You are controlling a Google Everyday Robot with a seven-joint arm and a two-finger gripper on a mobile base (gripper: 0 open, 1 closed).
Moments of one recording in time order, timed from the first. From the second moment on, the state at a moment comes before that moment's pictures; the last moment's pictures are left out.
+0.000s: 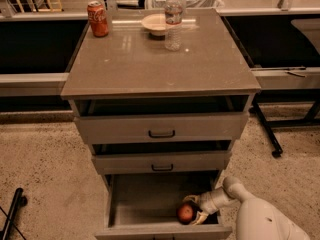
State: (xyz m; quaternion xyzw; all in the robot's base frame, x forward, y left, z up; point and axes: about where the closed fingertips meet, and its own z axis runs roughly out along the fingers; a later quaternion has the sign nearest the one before) arm 0.506 -0.149 0.139 -0.68 0.57 0.35 0.30
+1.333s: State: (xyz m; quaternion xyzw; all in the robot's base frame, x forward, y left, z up) arm 0.520 -0.130 0.122 -0.69 0.56 0.35 0.30
